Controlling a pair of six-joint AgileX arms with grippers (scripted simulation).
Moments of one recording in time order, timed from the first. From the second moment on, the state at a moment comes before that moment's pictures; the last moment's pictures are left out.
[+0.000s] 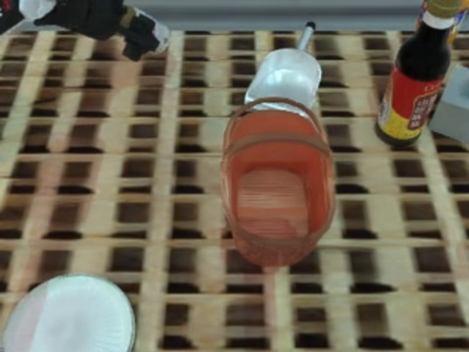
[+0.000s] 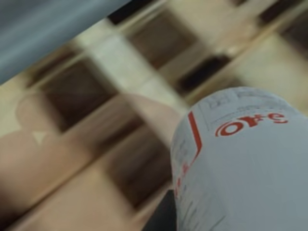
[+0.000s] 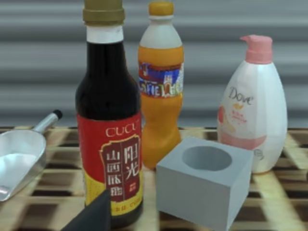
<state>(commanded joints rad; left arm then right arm) -0.12 2.44 2.11 -0.57 0.42 0.45 0.00 0.00 0.00 0.00 0.00 0.00</state>
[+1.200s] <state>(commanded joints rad) -0.32 2.06 1.34 0.68 1.26 0.05 0.00 0.00 0.00 0.00 0.00 0.00</state>
